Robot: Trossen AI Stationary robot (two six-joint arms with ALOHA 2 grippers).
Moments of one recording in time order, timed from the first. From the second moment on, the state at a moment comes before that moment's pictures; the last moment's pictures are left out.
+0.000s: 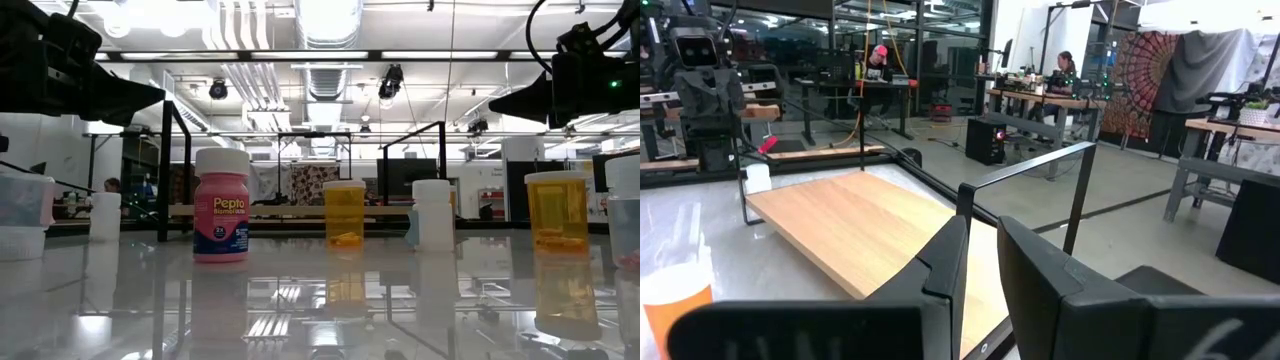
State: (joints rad) left arm 0.06 0.06 0.01 0.04 -0.07 0.14; right arm -0.09 0.06 0.01 0.07 0.45 -0.11
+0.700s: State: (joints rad) left arm 0.06 0.06 0.01 0.42 -0.05 -0.46; right arm -0.09 0.06 0.01 0.08 0.38 0.26
